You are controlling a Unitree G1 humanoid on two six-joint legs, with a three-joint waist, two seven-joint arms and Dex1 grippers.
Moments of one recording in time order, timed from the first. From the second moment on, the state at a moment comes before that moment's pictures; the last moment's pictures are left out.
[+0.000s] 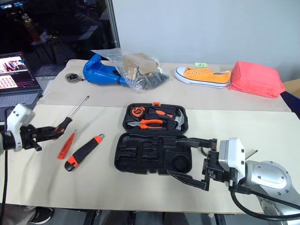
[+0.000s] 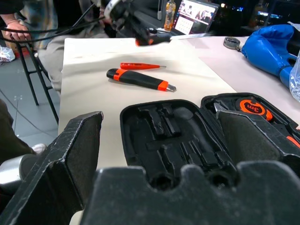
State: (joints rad) left arm -0.28 1.06 0.26 -0.01 -0.50 0.73 -1.09; right arm 0.18 -0.78 -0.27 -0.71 0.71 0.29 1.00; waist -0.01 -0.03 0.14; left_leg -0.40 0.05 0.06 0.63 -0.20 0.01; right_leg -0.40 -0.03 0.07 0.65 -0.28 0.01
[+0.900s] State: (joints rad) left arm -0.94 0.63 -0.59 0.31 -0.02 0.47 -1.39; right arm 0.35 -0.80 -0.57 -0.55 0.65 0.22 1.13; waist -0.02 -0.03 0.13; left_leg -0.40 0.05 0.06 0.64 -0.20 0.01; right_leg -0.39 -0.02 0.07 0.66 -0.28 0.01
